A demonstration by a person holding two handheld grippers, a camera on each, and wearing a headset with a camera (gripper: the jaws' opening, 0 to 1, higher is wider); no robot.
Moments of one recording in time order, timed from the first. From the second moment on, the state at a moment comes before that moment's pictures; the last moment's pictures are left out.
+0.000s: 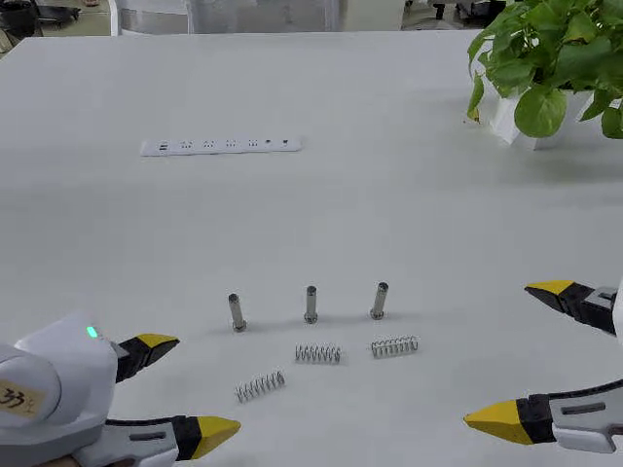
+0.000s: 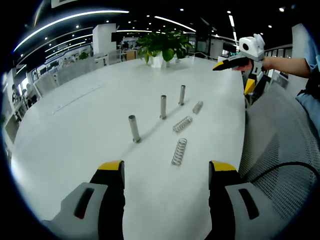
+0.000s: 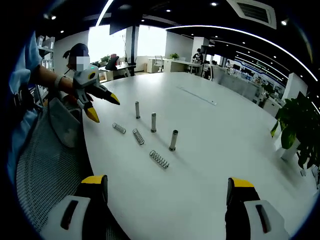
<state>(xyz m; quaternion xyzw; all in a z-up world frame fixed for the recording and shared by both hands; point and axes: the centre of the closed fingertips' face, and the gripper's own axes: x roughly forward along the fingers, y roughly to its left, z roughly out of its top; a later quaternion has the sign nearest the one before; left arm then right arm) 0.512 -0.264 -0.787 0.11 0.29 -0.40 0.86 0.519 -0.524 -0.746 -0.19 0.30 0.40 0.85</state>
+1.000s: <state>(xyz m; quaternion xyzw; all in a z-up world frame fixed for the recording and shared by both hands) 0.518 -0.292 -0.820 0.13 0.28 -0.43 0.85 0.507 -0.515 -0.751 -0.16 0.30 0.39 0.86</state>
